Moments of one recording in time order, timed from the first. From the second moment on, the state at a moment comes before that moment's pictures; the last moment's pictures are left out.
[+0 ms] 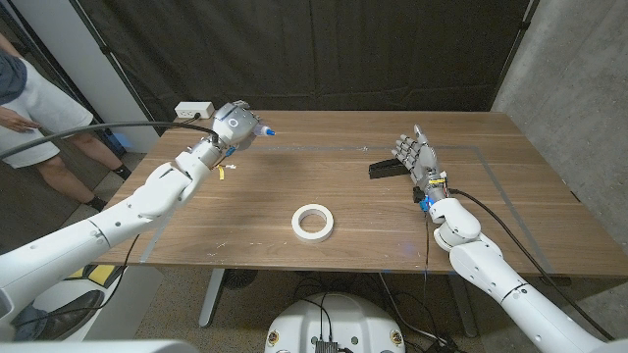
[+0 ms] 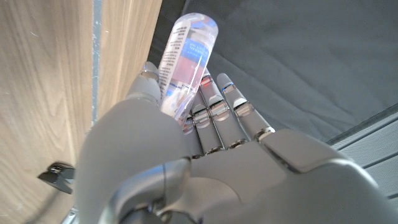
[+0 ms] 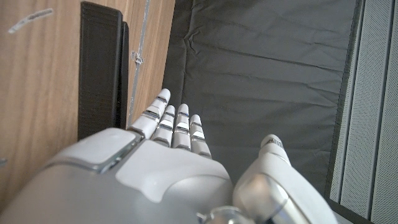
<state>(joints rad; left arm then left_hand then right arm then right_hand) 0.80 1.07 0.61 -1.79 1.24 0.26 0.40 1.06 0.14 0.24 -0.17 0.17 0.88 -0.02 0.25 0.19 1.01 -0.09 0.19 0.20 0.99 -0.15 0.19 0.17 0.59 -0.05 0.26 0.18 -1.10 -0.50 -0.33 -1.62 0.65 0.29 -0.15 0.18 0.03 0.24 -0.11 0.18 0.16 0.11 0.20 0.18 0.22 0.14 0.22 0.18 0.13 0.12 0.19 0.18 0.26 0.00 0.22 0.18</state>
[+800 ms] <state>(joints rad) 0.75 1.12 0.66 -1.81 1.50 0.19 0.30 1.06 0.13 0.24 -0.17 0.17 0.89 -0.02 0.26 0.19 1.01 -0.09 0.19 0.20 1.00 -0.16 0.19 0.17 0.57 -0.05 0.25 0.18 -1.06 -0.46 -0.33 -1.55 0.73 0.33 -0.06 0.18 0.03 0.24 -0.11 0.18 0.17 0.11 0.20 0.18 0.22 0.15 0.22 0.18 0.14 0.12 0.19 0.18 0.26 0.00 0.22 0.18</state>
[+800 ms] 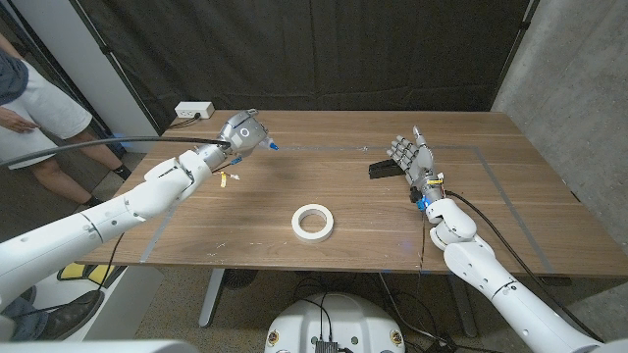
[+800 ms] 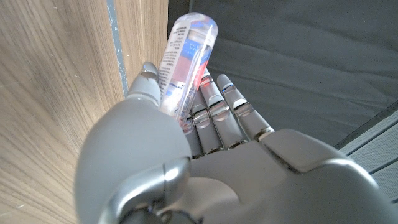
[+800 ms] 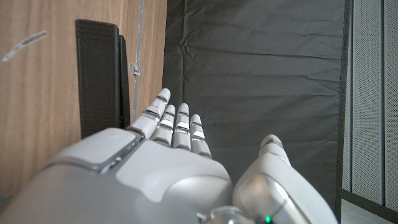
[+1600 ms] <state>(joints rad) 0.68 1.15 0.71 -1.81 1.66 0.06 0.27 1.04 0.12 0.24 -0.17 0.17 0.89 -0.02 0.26 0.19 1.01 -0.10 0.19 0.20 1.00 -0.16 0.19 0.17 0.57 -0.05 0.25 0.18 -1.08 -0.46 -0.33 -1.54 0.75 0.32 -0.04 0.18 0.03 0.24 -0.11 0.18 0.18 0.13 0.20 0.18 0.22 0.15 0.22 0.18 0.14 0.12 0.19 0.18 0.27 -0.01 0.22 0.18</state>
